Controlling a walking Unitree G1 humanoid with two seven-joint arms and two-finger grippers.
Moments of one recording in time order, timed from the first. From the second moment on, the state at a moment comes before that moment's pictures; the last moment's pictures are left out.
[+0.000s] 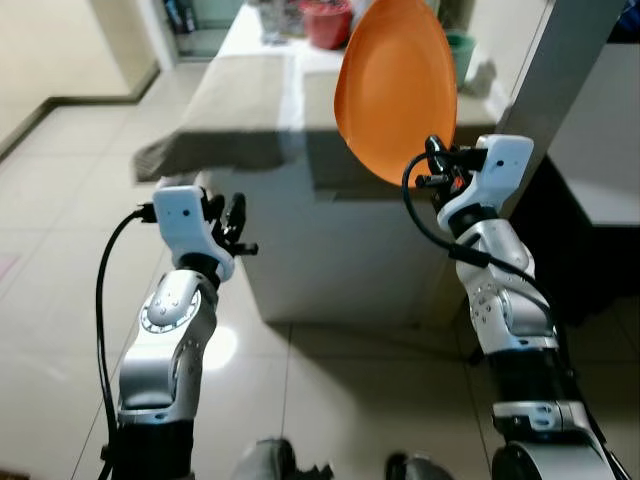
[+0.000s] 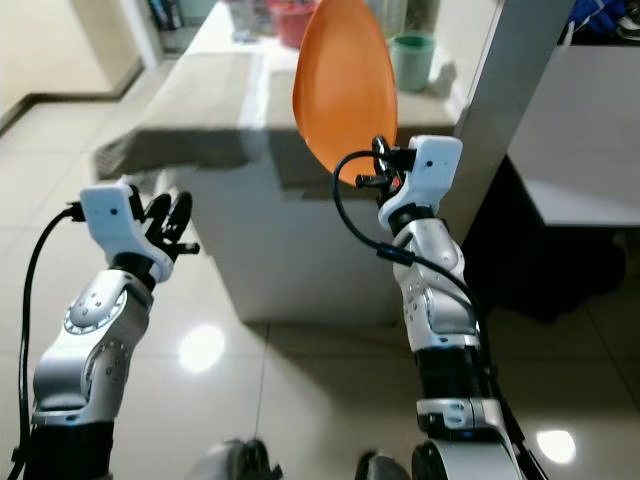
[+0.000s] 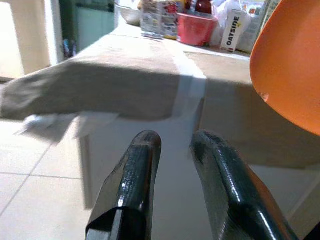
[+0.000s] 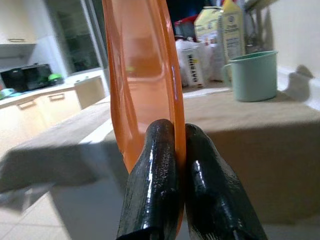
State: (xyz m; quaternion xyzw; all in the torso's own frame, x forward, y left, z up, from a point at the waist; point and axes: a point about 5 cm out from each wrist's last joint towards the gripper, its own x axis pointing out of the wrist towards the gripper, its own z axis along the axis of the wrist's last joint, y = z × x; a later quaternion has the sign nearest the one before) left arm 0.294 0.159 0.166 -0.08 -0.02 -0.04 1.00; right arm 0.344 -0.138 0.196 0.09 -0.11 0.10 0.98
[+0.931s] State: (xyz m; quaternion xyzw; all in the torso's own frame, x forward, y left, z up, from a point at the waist) left arm 0.303 0.158 0.169 -0.06 -0.03 -0.05 1.00; right arm 0.342 -0.145 0.186 0.08 -0.10 0.09 0.99
